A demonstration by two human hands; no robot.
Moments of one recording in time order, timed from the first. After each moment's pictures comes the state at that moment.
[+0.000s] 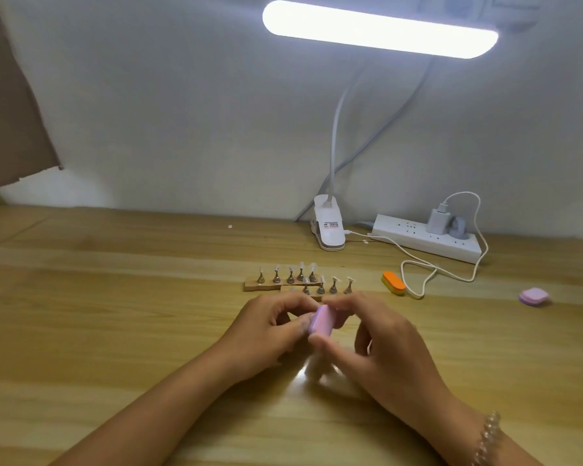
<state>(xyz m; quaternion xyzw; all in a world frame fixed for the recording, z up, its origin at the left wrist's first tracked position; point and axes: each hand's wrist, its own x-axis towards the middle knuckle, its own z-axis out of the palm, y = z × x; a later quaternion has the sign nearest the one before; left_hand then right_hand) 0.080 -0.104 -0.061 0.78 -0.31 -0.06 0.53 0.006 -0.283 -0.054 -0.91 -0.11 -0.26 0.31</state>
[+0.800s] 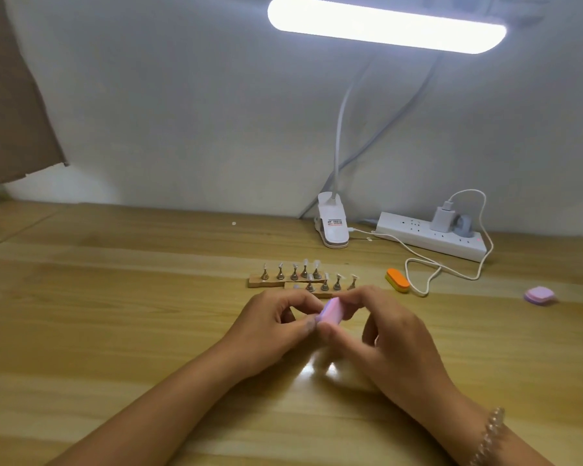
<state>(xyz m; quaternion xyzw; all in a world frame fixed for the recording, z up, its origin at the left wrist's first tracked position) 0.080 -0.104 -0.064 0.80 -0.31 -0.04 0.51 0.007 -0.284 -0.055 -0.91 -0.09 -0.27 0.31</state>
